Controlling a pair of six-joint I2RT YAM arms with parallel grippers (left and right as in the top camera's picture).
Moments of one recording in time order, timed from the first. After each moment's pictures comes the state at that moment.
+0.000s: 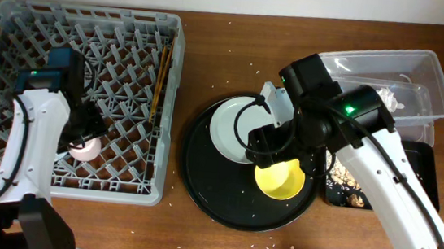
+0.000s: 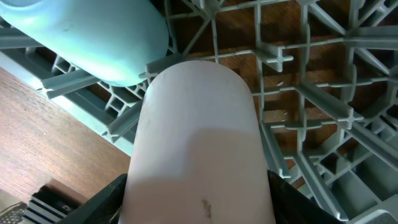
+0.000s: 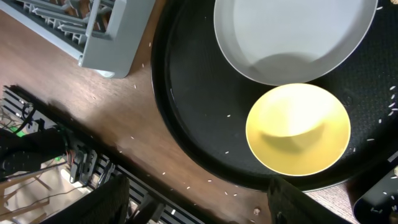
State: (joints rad) left arm 0.14 1.65 1.39 -1.28 -0.16 -0.45; right arm 0.47 1.54 1.65 -1.41 -0.31 0.11
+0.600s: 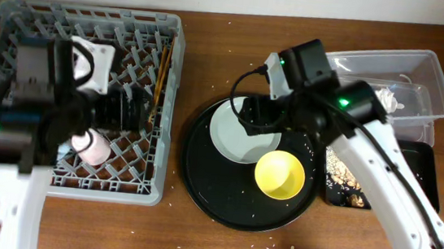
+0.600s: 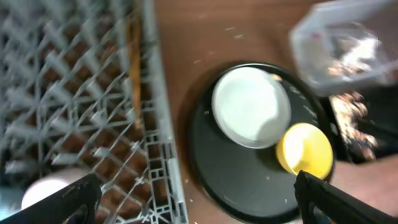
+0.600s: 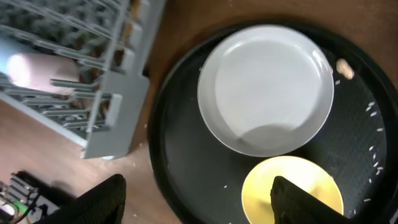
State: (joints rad) left arm -0.04 1.28 1.60 -1.21 0.32 0.01; right arm 0.45 1.60 1.64 -1.14 -0.24 0.28
